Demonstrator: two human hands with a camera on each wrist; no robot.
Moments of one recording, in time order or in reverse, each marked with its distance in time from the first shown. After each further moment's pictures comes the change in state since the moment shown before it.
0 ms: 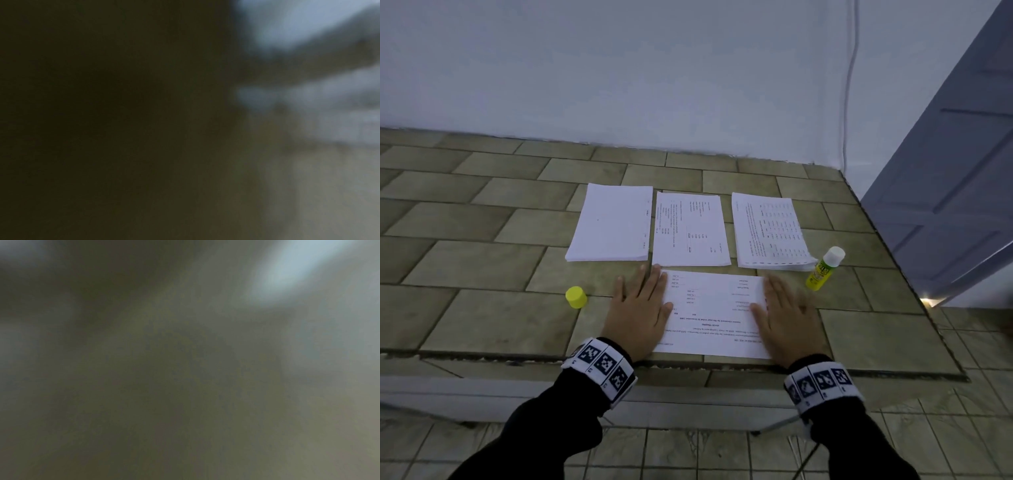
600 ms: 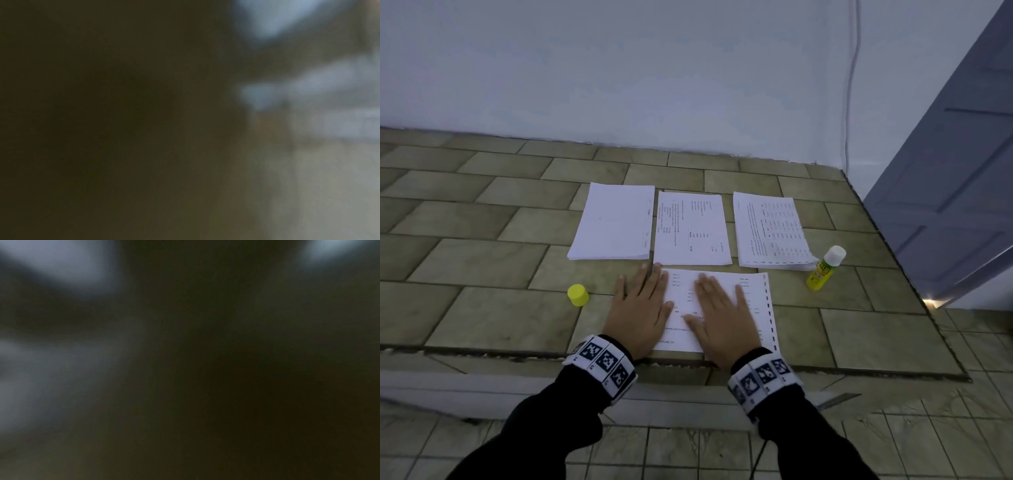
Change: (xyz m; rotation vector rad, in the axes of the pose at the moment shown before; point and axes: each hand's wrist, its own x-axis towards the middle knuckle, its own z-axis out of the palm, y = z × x) left_hand 0.001 0.003 -0.001 0.039 0.007 0.013; right_hand 0.008 -0.081 0.022 0.024 0.002 -0.318
